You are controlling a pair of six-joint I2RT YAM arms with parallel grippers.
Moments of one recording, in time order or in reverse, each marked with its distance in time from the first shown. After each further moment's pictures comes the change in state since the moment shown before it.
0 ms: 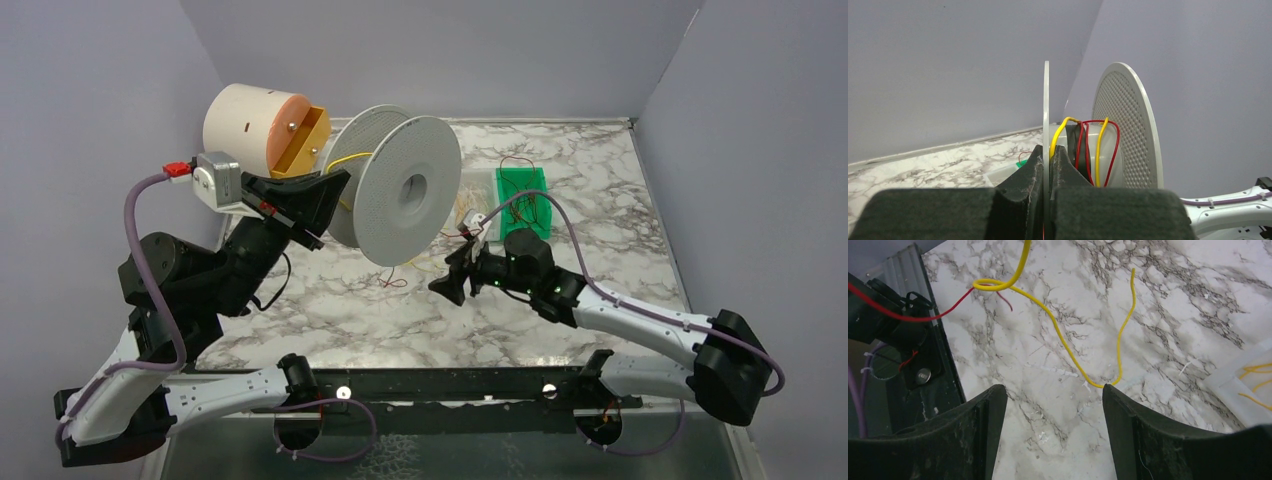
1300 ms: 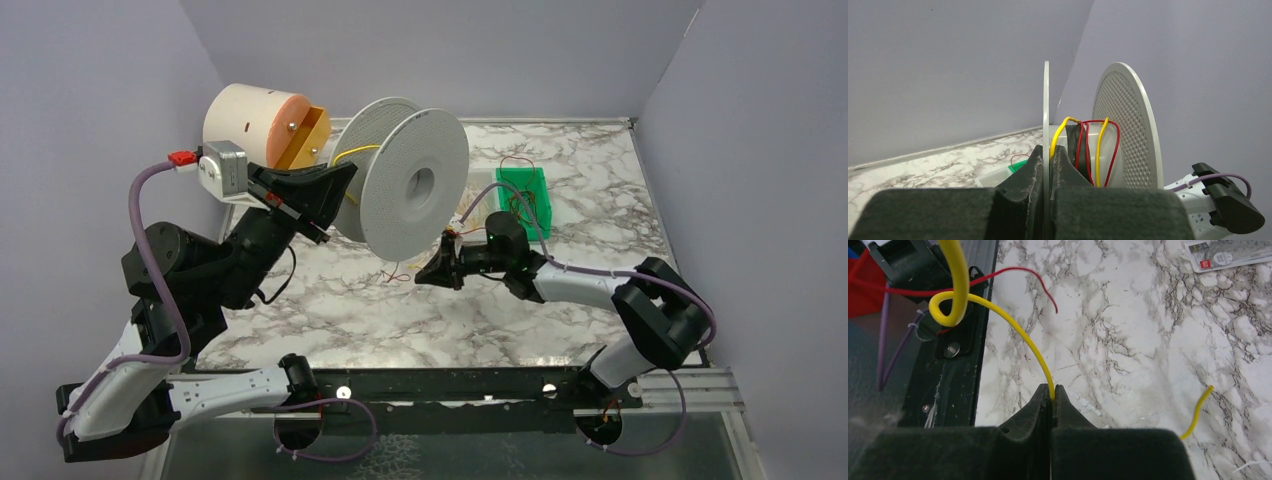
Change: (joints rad) left arm 0.000 0.052 0.068 -0.019 0.025 -0.011; right arm -0.117 0.414 0.068 0.409 -0.555 -0.098
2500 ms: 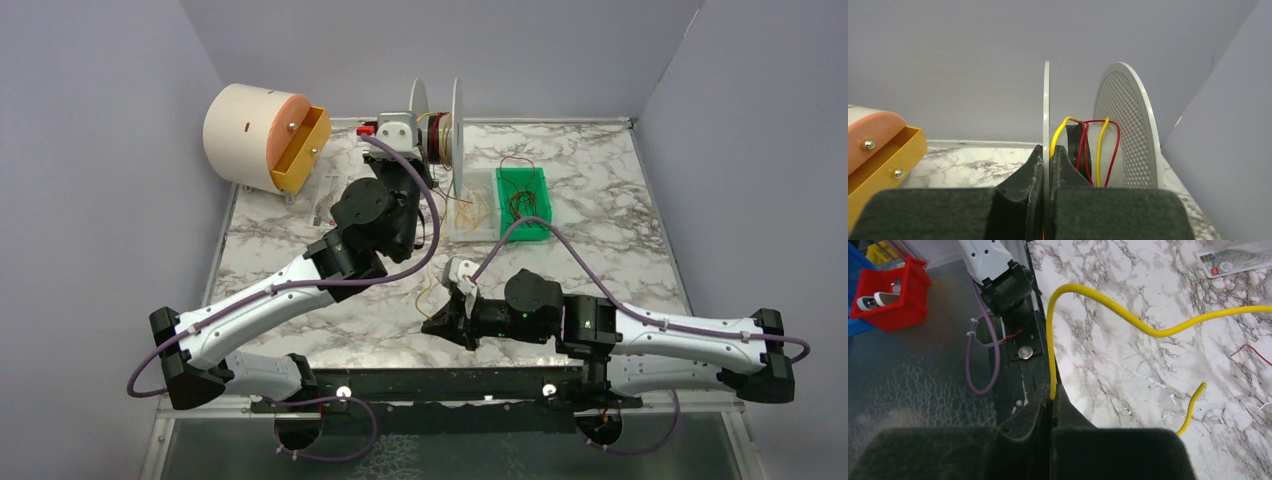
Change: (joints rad) left arm 0.000 0.449 -0.111 0.562 -0.520 0.262; right arm 0.567 -0.573 0.119 -0.709 0.755 0.093
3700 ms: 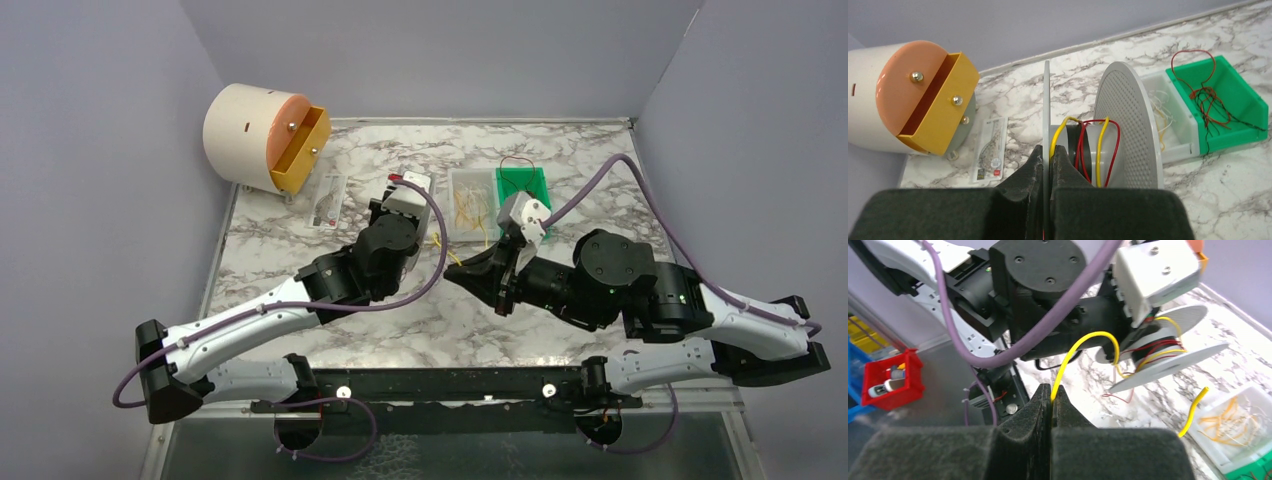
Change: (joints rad) left arm -0.016 -0.109 -0.254 -0.452 -0.037 -0.068; right arm 0.182 0.064 0.645 -0.433 0.399 -0.008
